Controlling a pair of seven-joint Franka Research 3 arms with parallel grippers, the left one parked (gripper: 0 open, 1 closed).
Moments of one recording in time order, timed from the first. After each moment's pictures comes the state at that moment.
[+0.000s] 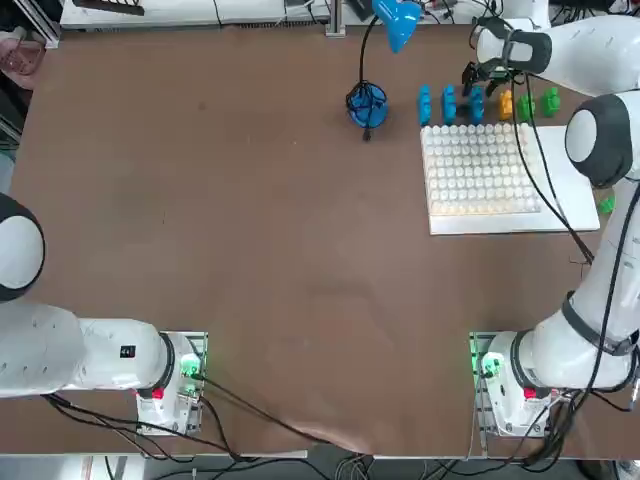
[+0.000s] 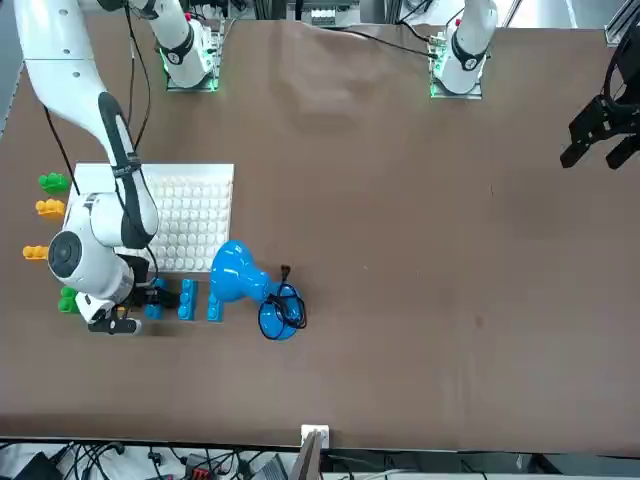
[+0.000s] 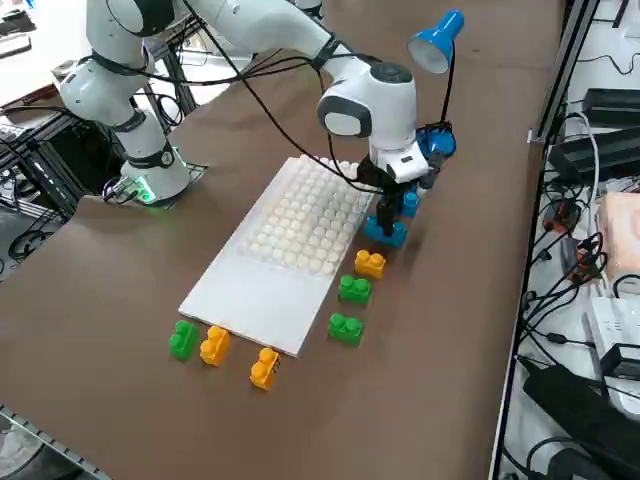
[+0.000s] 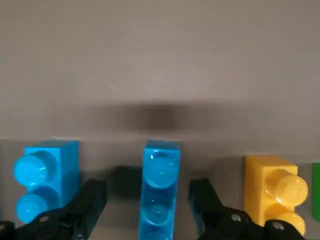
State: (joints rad) arm 0.03 0.69 -0.02 -1.61 0.00 2.35 0.03
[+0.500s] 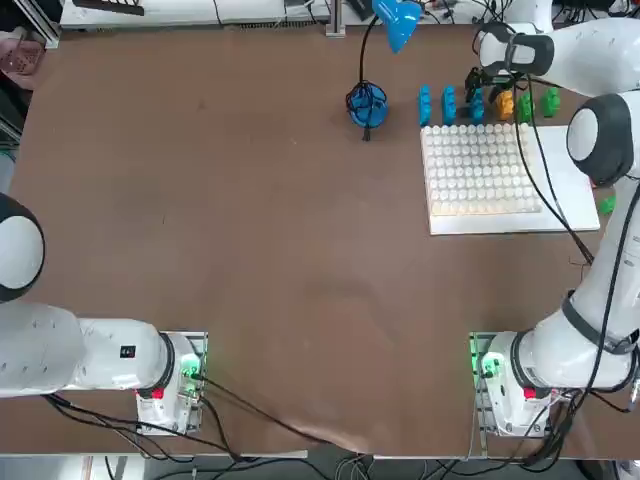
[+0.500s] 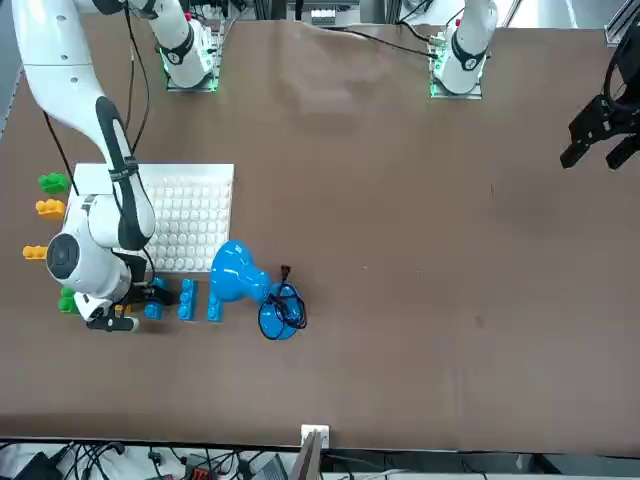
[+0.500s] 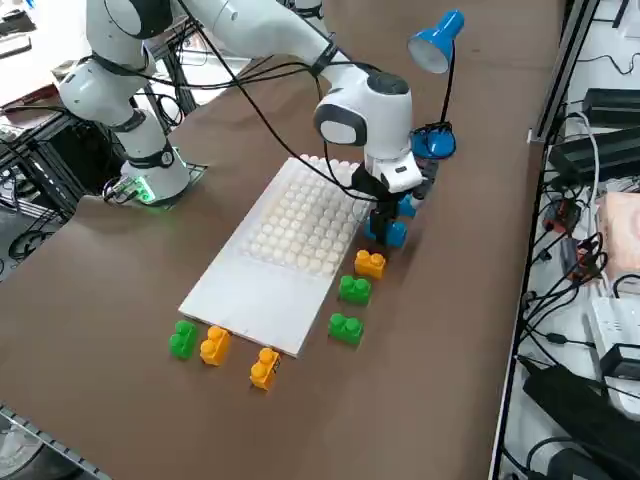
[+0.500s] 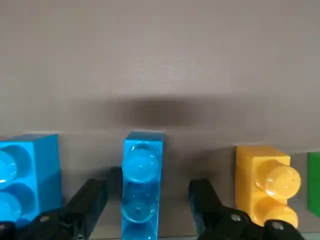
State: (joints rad) arm 0.02 0.69 -0.02 -1.63 0.00 2.34 0.03
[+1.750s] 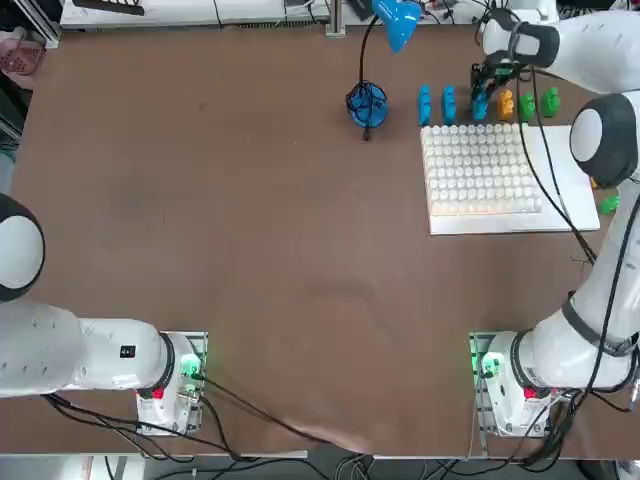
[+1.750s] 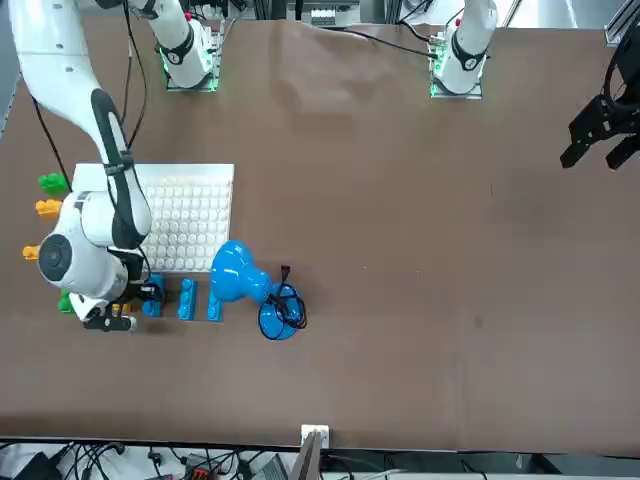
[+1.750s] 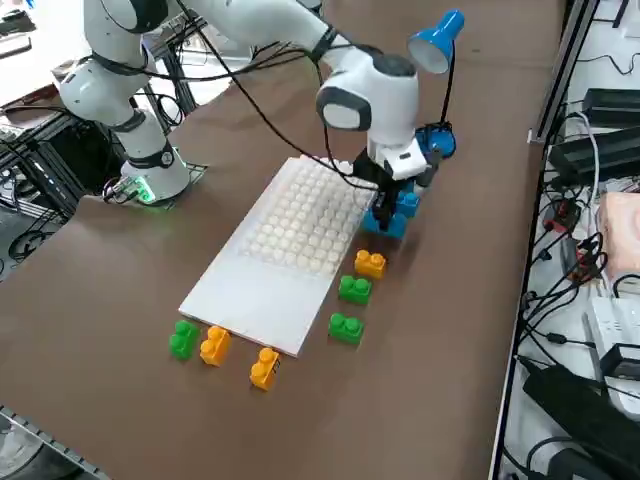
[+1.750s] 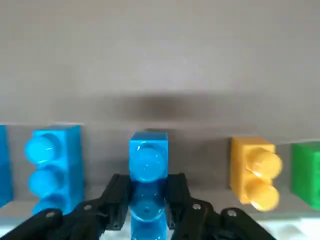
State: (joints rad) arm 0.02 0.62 -0.02 -1.59 0.00 2.21 0.03
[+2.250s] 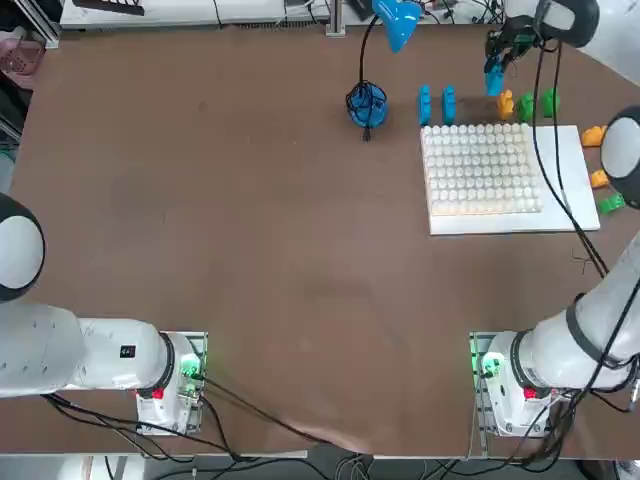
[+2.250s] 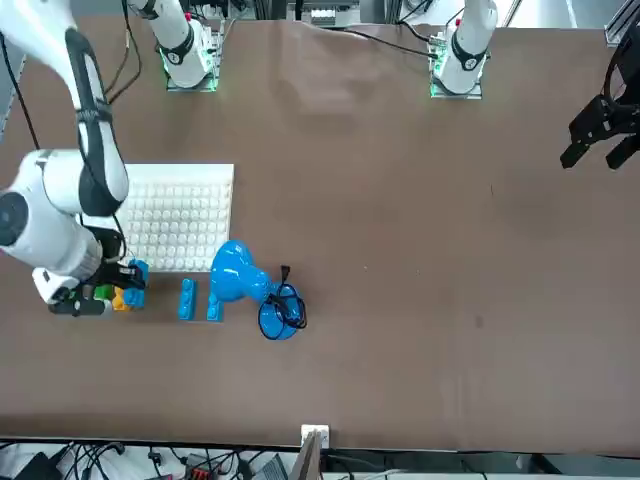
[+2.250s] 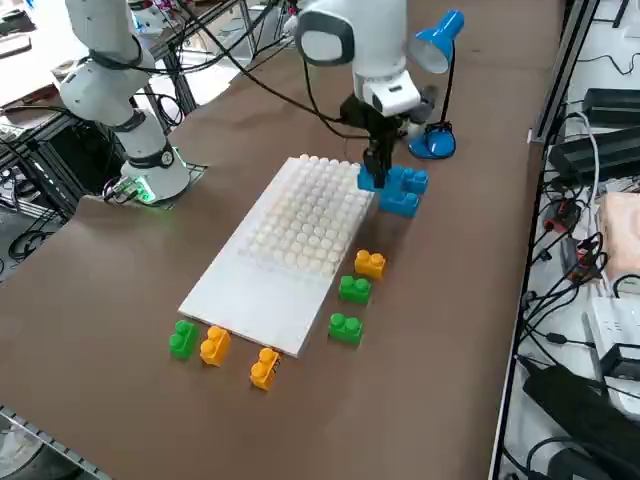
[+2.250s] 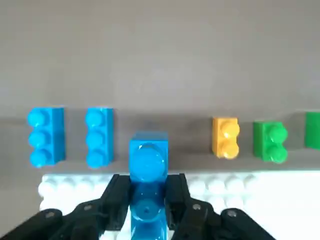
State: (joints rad) arm 0.03 0.37 -0.02 -1.71 0.00 2.12 0.03
